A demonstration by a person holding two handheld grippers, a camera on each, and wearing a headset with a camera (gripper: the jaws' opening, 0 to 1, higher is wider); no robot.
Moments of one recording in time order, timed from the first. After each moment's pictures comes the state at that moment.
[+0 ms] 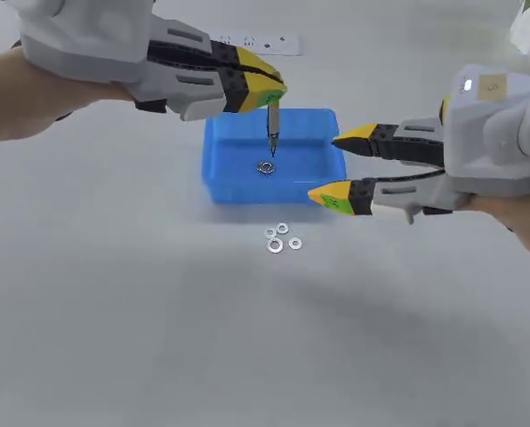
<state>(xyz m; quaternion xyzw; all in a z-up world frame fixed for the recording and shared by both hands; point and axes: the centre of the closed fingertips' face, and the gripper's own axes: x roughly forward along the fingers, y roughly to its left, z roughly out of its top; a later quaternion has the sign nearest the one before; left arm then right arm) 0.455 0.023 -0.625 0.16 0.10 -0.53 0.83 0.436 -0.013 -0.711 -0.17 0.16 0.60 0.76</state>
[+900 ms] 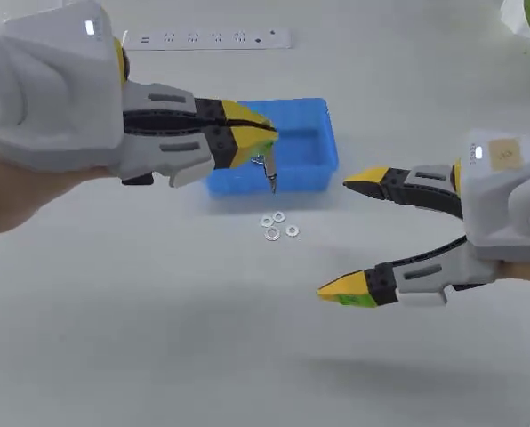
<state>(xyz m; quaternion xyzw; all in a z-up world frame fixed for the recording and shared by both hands) 0.402 0.009 -0.642 0.13 0.10 -0.52 0.84 0.359 -0.027 -0.730 -0.17 0.20 0.64 0.72</state>
